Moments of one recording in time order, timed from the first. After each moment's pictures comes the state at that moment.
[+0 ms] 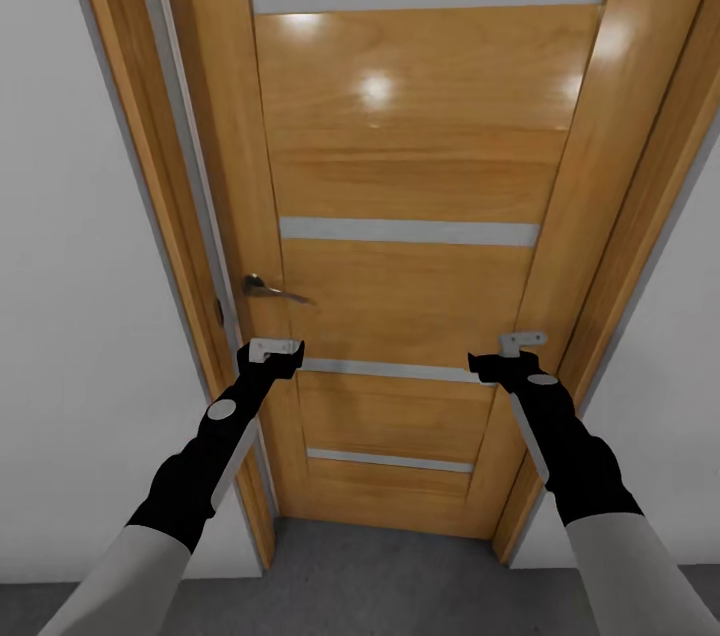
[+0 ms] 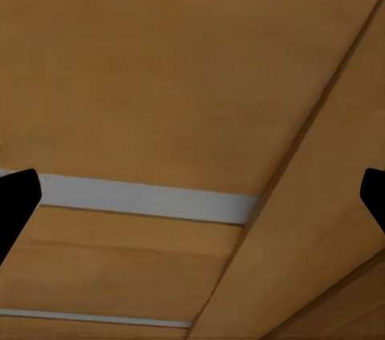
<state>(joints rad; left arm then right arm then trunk) -0.64 -0.02 -0.18 -1.09 0.07 0.11 0.05 -0.67 -0.07 0.01 -1.19 0.06 0.57 -0.03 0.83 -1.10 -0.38</state>
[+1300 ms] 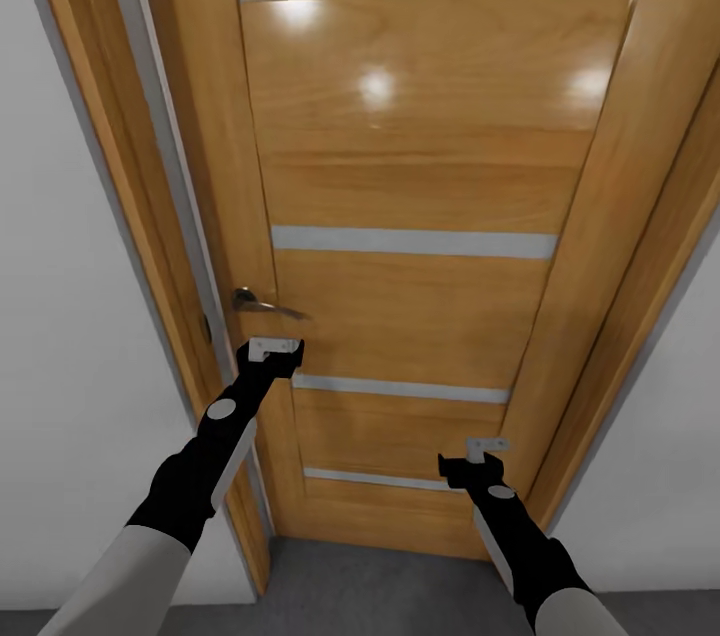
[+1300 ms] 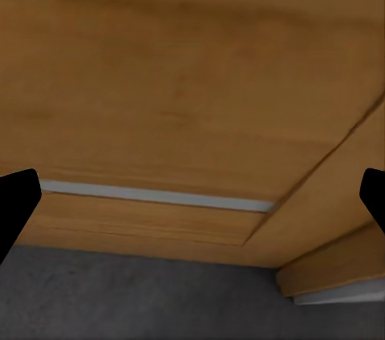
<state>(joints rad) -0.64 -0.02 -0.18 -1.09 0.07 0.11 0.05 -0.52 0.05 0.01 -0.71 0.06 0.16 -0.09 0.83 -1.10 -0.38</state>
